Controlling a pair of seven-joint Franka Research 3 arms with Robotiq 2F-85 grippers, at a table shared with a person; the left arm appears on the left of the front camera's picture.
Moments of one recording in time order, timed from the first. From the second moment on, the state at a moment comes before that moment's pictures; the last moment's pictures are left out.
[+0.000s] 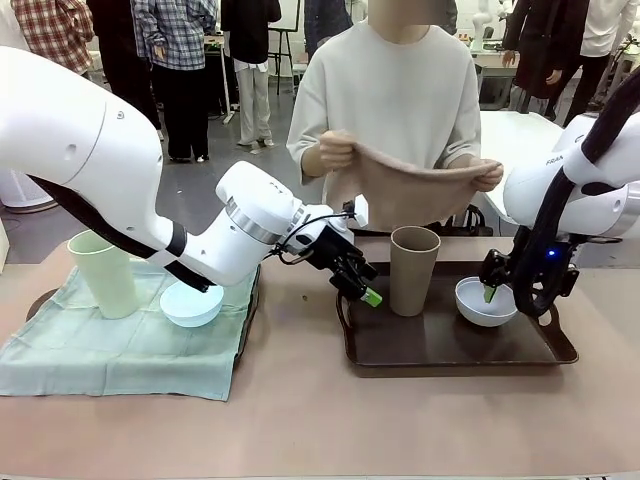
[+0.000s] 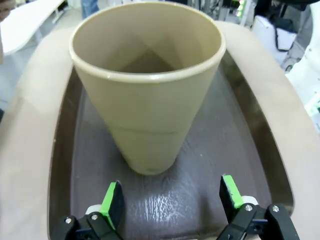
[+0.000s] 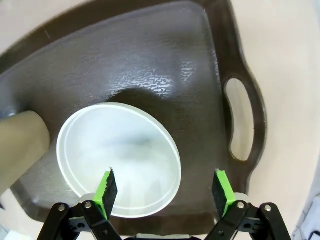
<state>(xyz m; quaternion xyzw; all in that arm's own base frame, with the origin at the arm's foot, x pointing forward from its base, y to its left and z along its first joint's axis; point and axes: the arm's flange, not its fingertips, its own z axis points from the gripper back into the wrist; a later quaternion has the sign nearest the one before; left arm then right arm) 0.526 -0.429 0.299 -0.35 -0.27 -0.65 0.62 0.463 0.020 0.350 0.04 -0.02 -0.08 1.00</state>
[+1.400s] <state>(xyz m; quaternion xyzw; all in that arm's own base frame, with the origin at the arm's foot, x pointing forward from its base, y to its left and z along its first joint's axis) 0.537 -0.490 0.285 -0.39 -0.30 -0.67 0.55 0.463 0.021 0.347 0.04 -0.02 -0.04 1.00</state>
